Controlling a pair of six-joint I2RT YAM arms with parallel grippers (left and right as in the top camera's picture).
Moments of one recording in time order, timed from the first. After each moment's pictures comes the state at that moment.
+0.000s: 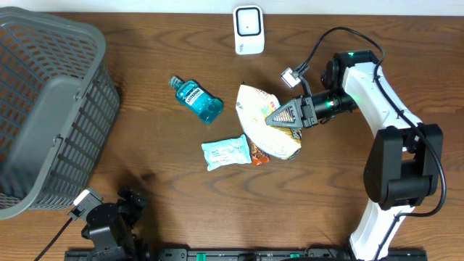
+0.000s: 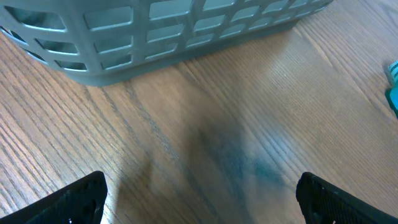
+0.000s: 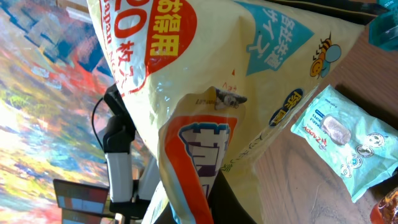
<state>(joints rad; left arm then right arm) 0.21 0.01 0.27 -0.99 -0.22 -0.57 0.13 2.02 1.58 -1.70 -1.34 -0.99</state>
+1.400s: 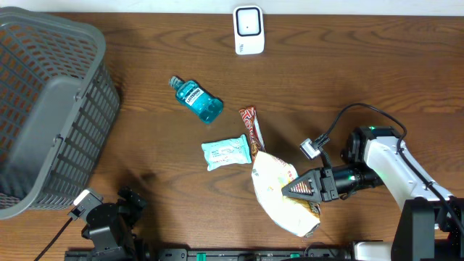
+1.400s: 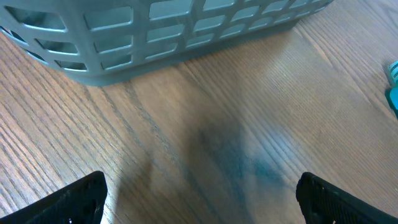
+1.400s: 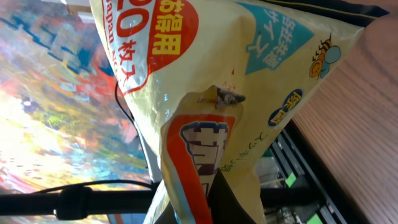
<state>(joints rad) 0.21 0.01 0.27 -0.99 -0.22 -0.57 0.04 1.53 0.82 -1.70 -1.35 -1.02</state>
